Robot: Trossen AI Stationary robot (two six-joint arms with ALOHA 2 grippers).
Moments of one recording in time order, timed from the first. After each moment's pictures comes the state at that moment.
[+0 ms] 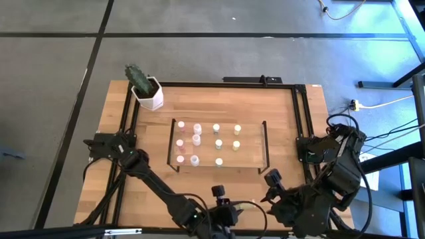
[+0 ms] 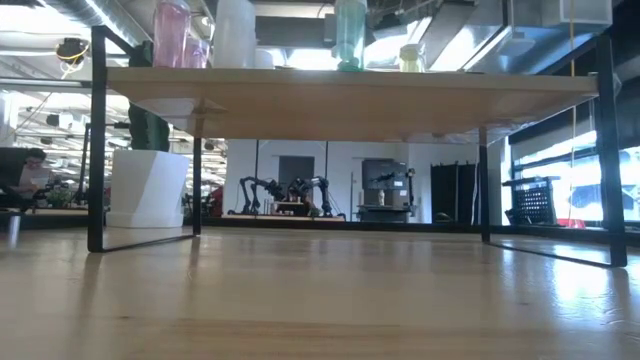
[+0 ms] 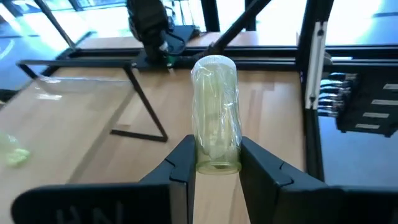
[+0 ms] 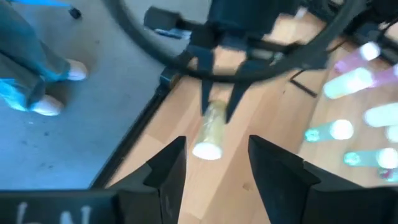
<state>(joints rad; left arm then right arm) -0.67 2.37 2.35 -0.73 -0.89 -0.49 0.88 1.79 2.19 -1.38 0.34 0.20</state>
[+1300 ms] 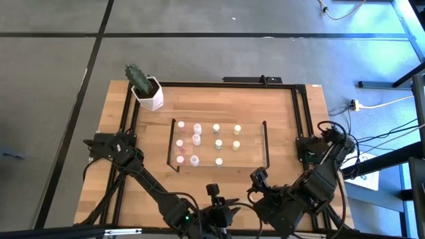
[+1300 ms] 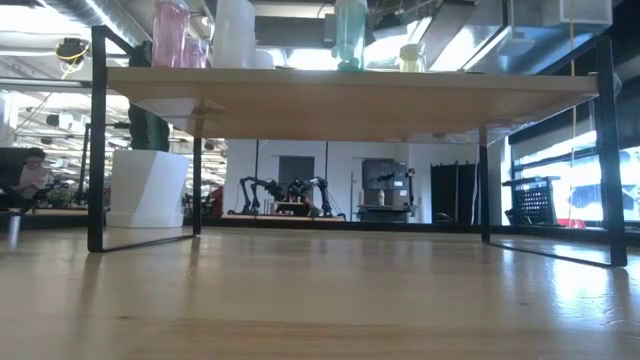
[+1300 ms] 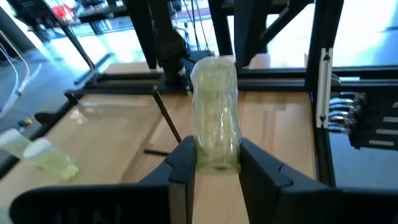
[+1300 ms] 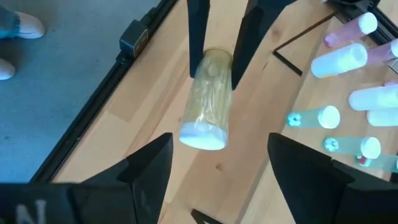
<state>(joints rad) -0.70 2.31 2.36 -0.75 -0.99 -0.43 0.81 1.89 2.19 -1.43 0.40 0.13</state>
